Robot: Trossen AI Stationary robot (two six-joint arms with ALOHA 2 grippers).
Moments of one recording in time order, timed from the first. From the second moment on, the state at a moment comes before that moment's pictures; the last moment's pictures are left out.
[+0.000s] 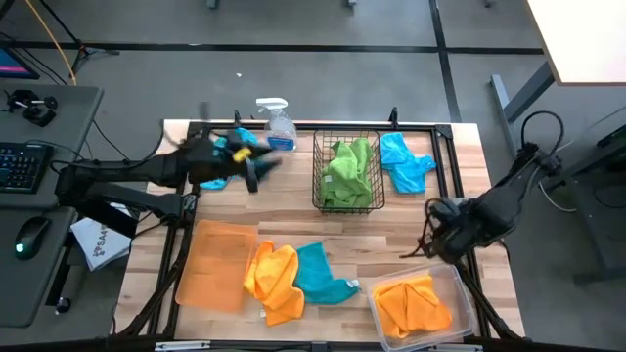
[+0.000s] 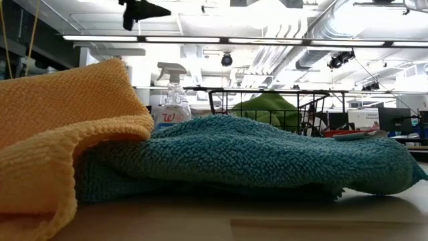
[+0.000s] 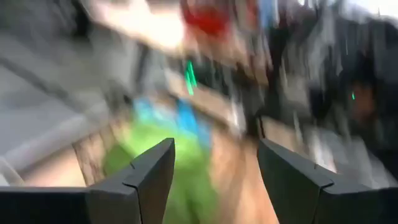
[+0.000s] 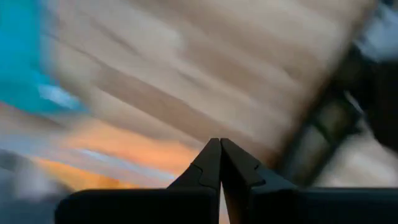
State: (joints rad) left arm 0.08 0.97 0.86 -0.09 -0.23 -0.36; right arm 0.70 1.16 1.24 -1.56 0.11 1.80
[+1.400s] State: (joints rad) left arm -0.38 1.80 1.15 -0.77 0.05 -0.53; right arm 0.52 1.00 1.27 -1.48 0.51 1.40
